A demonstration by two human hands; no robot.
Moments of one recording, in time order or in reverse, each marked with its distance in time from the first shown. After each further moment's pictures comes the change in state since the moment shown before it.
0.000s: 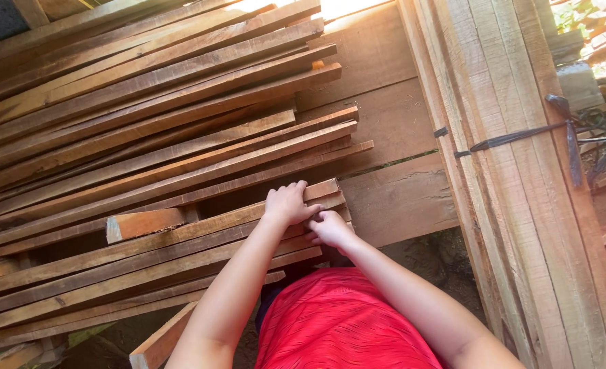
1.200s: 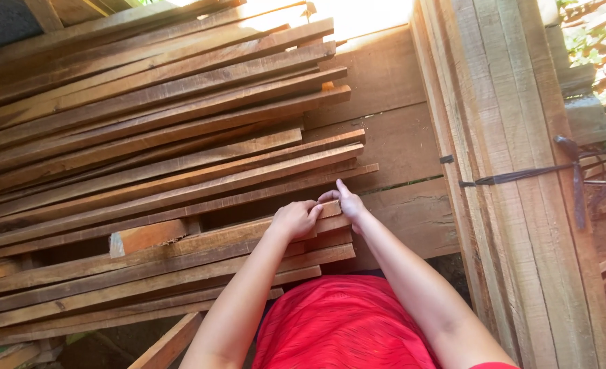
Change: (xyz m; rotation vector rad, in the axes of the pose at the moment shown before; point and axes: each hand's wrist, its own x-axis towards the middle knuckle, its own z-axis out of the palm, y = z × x) left_hand 0.013 0.005 -0.009 -0.360 -0.047 -0.042; right_hand 0.059 -0.067 -0.080 0.199 -0.033 -0.021
